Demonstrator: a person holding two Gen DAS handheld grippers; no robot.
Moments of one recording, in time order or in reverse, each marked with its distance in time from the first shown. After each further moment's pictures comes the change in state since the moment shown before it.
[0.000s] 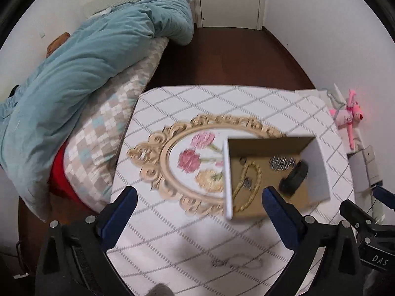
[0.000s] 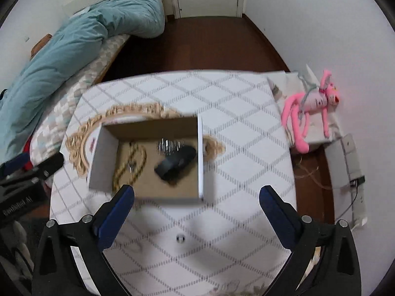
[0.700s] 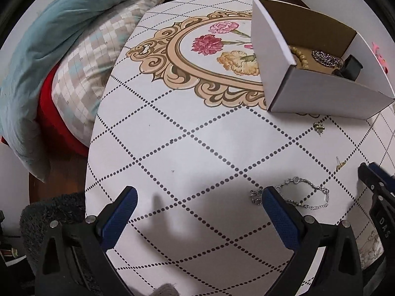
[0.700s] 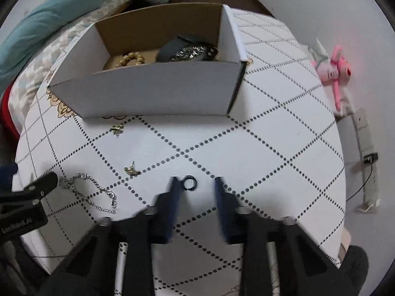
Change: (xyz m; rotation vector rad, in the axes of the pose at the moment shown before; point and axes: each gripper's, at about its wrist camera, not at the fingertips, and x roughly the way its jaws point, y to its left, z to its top) left arm 0.080 0.008 -0.110 0.009 0.246 0.094; right arm 0.089 0.030 -0.106 -0.075 0.089 -0.042
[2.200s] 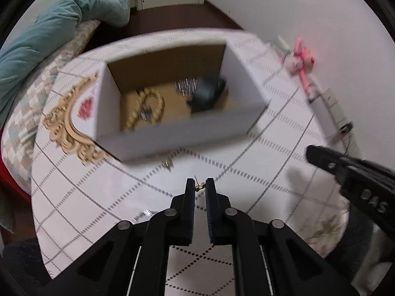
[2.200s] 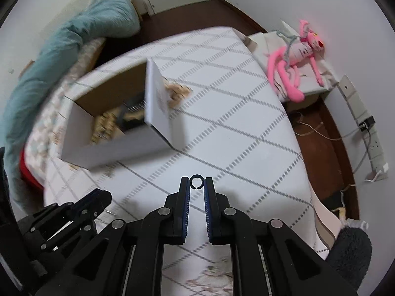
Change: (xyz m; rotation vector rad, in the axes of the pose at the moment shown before) left arm -0.067 -0.099 0.021 0.195 -0.158 -0.340; right arm -0.062 -0.094 0.021 0.278 -0.069 0.126
